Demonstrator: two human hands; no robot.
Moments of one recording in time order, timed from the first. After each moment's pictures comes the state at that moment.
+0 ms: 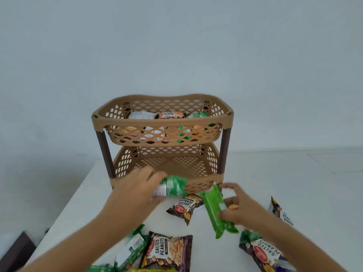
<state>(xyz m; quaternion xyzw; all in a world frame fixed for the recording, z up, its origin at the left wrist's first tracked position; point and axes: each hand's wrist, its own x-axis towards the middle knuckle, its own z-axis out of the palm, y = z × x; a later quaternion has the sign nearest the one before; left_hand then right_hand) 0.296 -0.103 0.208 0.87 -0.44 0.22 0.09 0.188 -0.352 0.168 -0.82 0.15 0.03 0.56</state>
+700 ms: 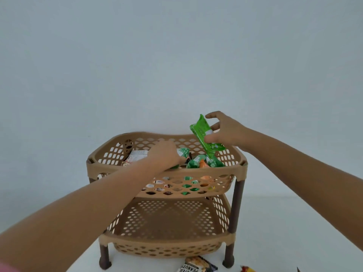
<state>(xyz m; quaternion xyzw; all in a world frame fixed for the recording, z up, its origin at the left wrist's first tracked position) 0.475 -0.235 0.320 0.96 -0.23 0.07 0.12 0.377 -0.385 0.379 -0.92 0.05 -0.16 0.36</state>
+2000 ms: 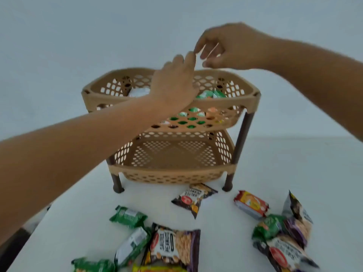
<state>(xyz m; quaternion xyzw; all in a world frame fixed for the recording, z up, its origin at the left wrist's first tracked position) 0.405 -0.215 0.319 0.88 -0.35 0.29 0.15 0.357 -0.351 0.388 -0.97 -0.07 -0.20 0.08</state>
